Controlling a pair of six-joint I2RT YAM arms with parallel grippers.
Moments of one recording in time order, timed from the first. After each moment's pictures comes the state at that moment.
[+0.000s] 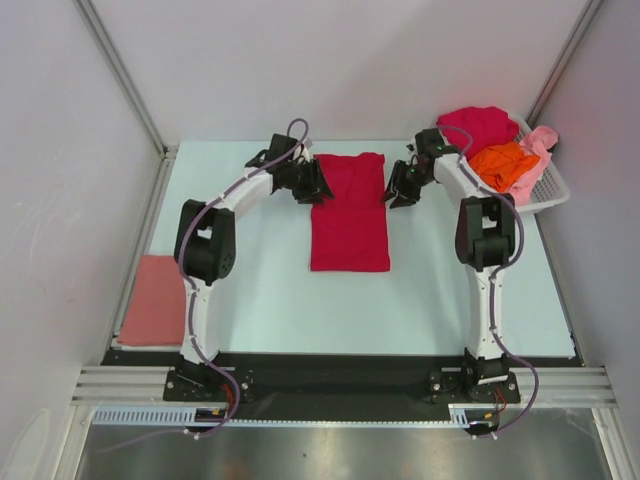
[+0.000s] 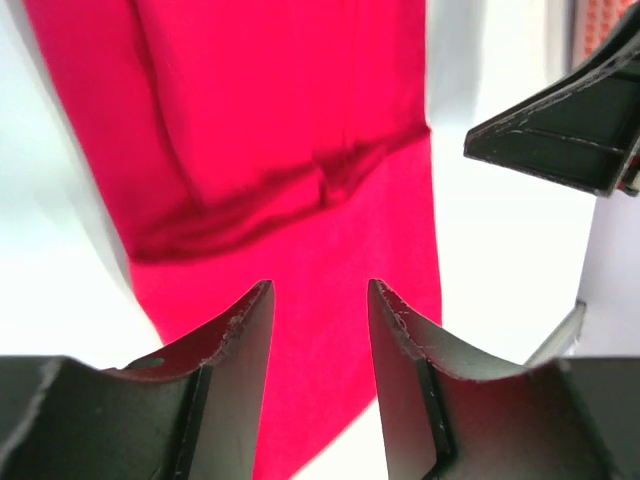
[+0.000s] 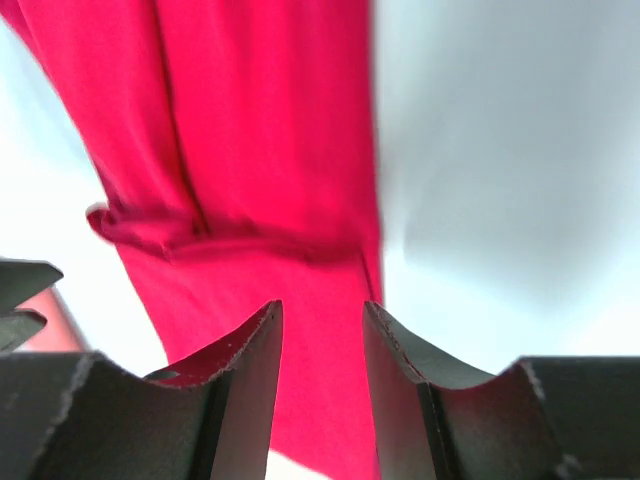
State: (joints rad) left arm -0.35 2.23 1.84 -0.46 0.49 -0.53; right arm 0.17 2.37 2.07 -0.82 -0.42 0.43
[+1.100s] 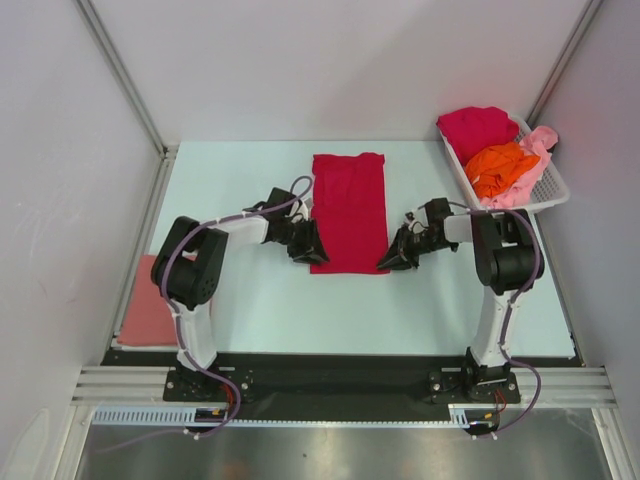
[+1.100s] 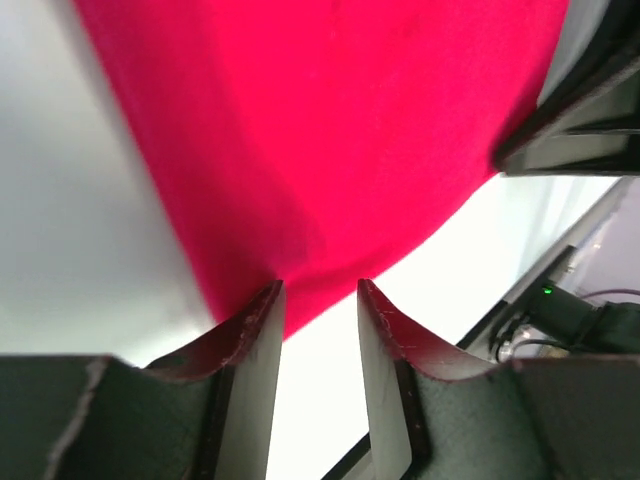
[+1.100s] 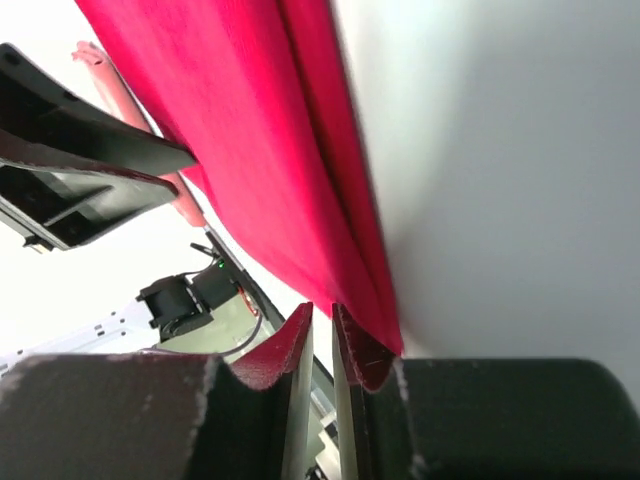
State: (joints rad) left arm -0.42 1.95 1.16 -0.28 0.59 -0.53; right arm 0.14 2.03 1.08 -0.32 -0.93 0.53
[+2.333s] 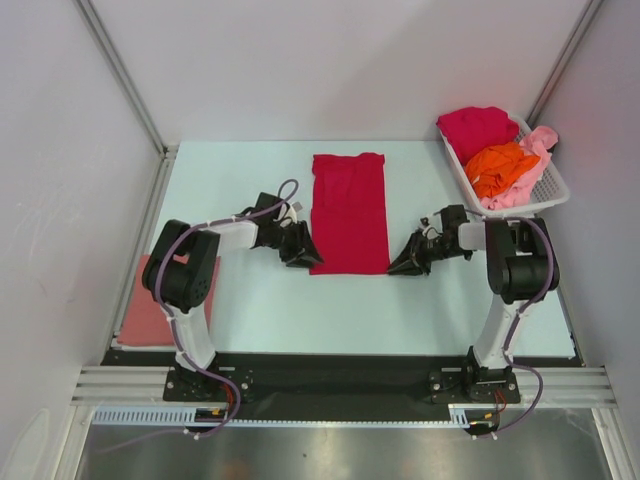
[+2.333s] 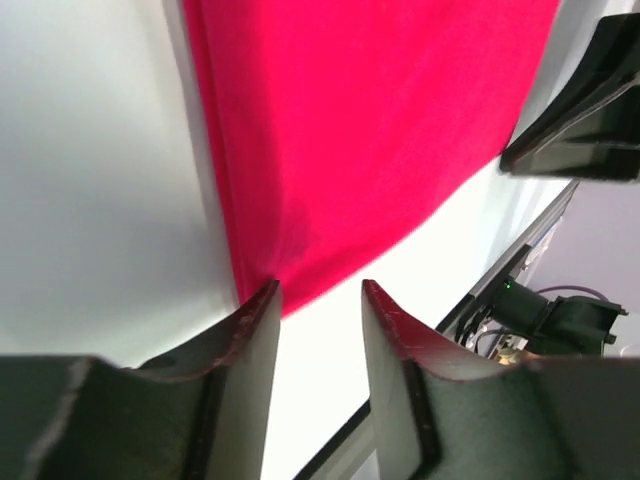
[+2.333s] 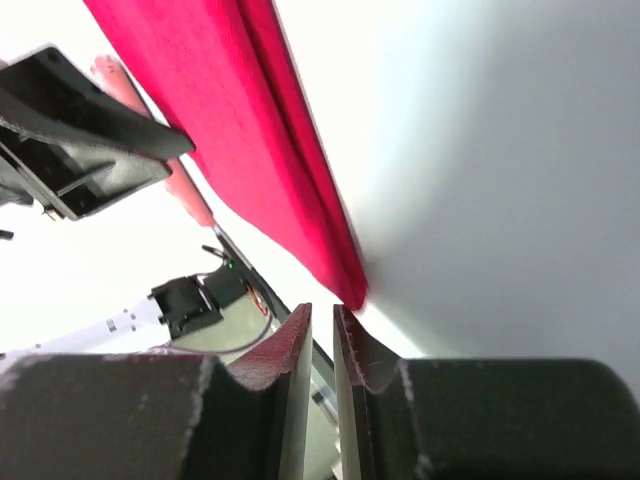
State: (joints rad) left arm -0.36 1.91 1.06 -0.20 0.66 -0.60; right arm 0.09 1.94 0.95 -0.29 -0.94 0.54
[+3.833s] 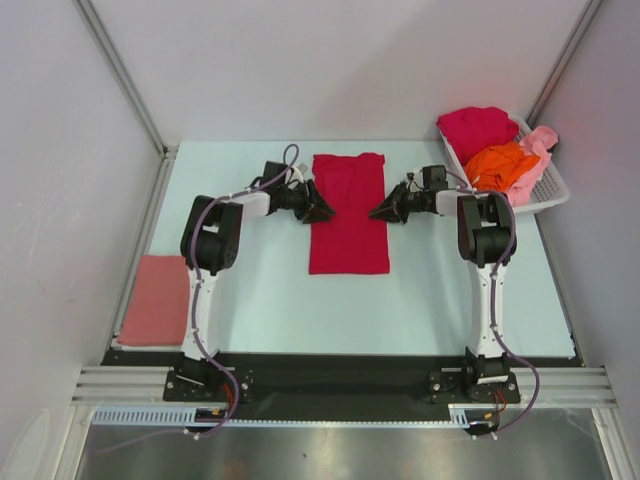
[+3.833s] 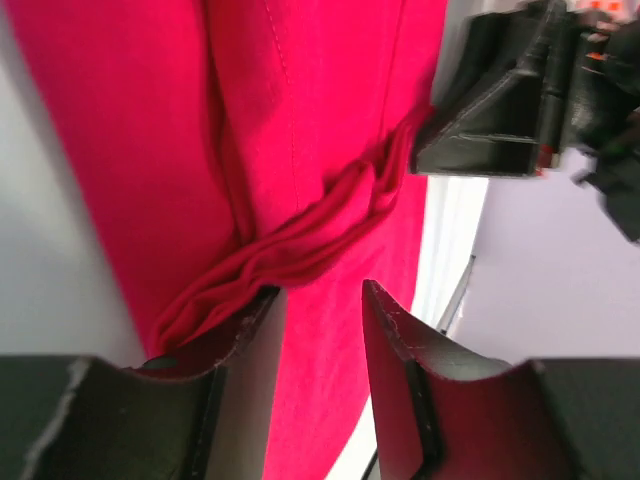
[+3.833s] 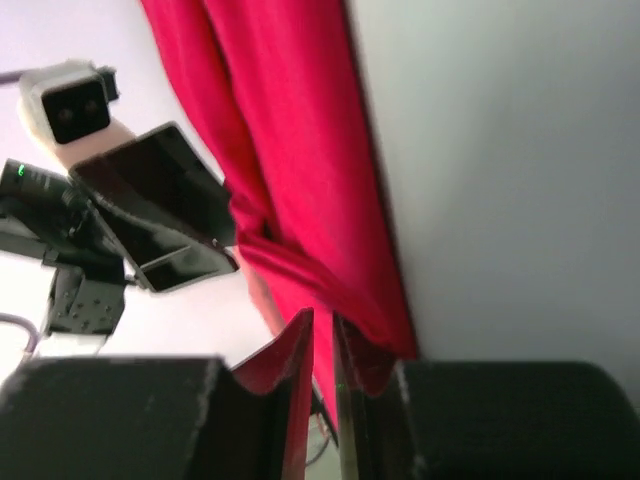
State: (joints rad) left arm -0.29 2.35 1.61 -0.06 0.80 -0.74; right arm 0.10 2.38 1.59 -0.09 -0.96 0.85
